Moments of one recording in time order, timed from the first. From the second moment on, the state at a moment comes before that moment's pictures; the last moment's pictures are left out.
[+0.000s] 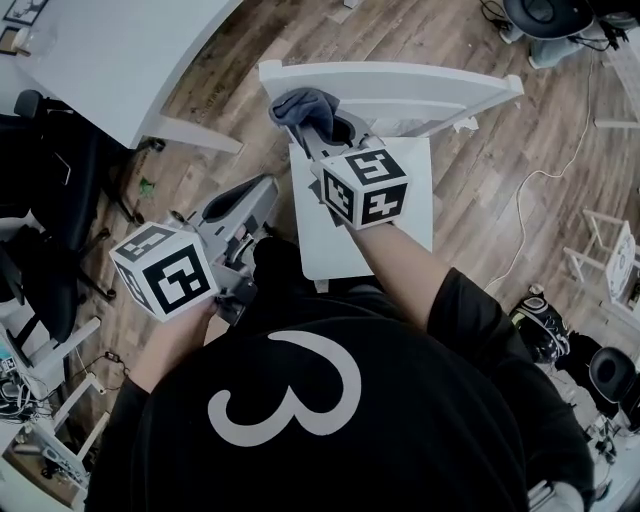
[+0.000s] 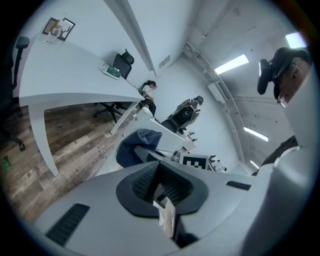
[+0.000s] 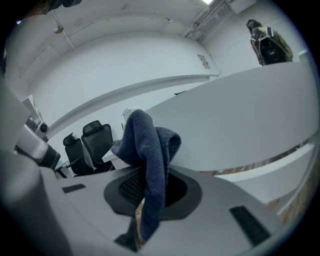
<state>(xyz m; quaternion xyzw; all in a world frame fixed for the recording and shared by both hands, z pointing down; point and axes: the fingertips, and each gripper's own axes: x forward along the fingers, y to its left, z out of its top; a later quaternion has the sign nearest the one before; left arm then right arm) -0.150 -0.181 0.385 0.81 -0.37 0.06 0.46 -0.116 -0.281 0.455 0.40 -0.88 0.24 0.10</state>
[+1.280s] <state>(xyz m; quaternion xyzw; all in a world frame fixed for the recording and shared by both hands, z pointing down) -0.099 -0.188 0.403 0.81 -0.35 0.07 0.47 -0.007 -0.303 0.470 0.48 -0.84 0.24 0.11</state>
